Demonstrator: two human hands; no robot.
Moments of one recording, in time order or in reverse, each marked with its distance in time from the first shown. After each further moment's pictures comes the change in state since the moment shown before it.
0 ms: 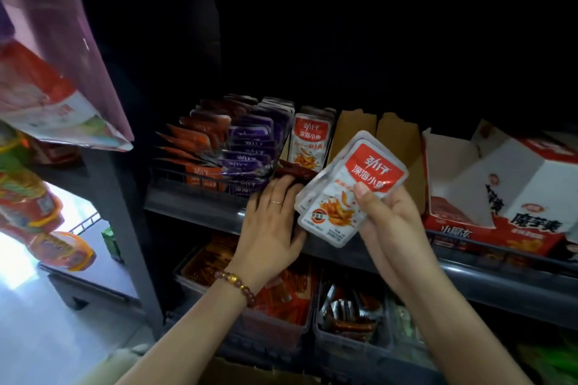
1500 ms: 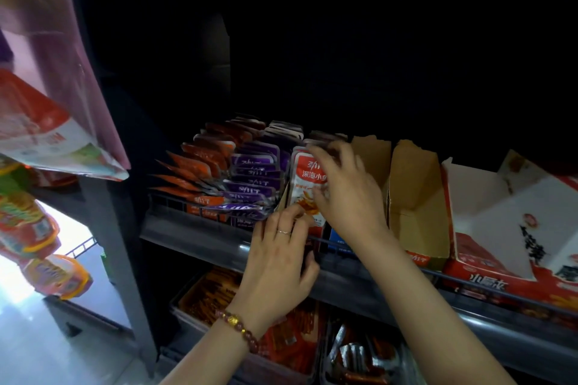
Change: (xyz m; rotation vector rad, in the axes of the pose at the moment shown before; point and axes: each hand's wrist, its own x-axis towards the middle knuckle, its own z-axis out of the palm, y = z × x) left_hand 0.013 0.003 0.003 0.026 0.043 -0.015; right_hand 0.115 0.032 0.017 -1.587 -0.023 -0.638
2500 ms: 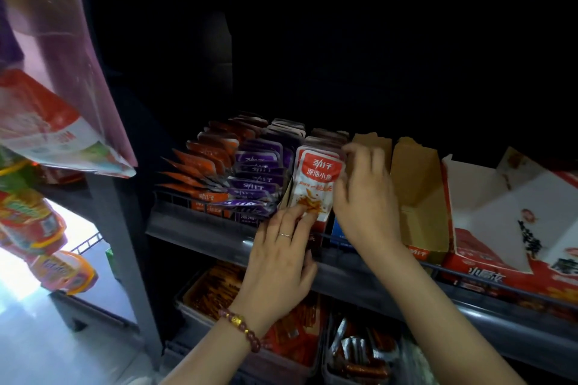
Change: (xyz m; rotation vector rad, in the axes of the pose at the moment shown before) left_hand -0.008 -0.001 -0.002 -0.002 -0.012 0.010; right_hand -0.019 -0.009 -0.022 0.167 0.119 0.200
